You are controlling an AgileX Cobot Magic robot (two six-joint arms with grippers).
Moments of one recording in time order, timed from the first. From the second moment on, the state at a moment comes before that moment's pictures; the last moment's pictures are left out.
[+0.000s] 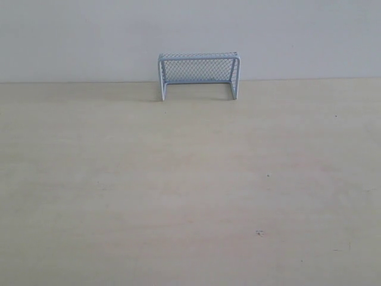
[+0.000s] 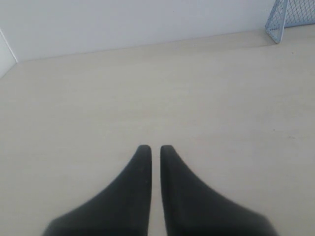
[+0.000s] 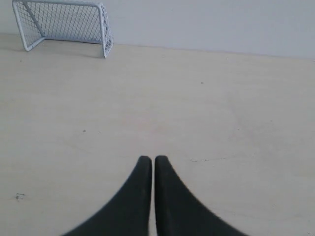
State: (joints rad) left arm 0.00 0.05 0.00 0.28 0.34 -0.16; right arm 0.05 0.01 0.00 0.20 0.35 -0.25
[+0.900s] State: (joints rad) left arm 0.00 0.05 0.00 0.28 0.34 -0.16; right arm 0.04 0.01 0.00 0.13 0.36 -0.11
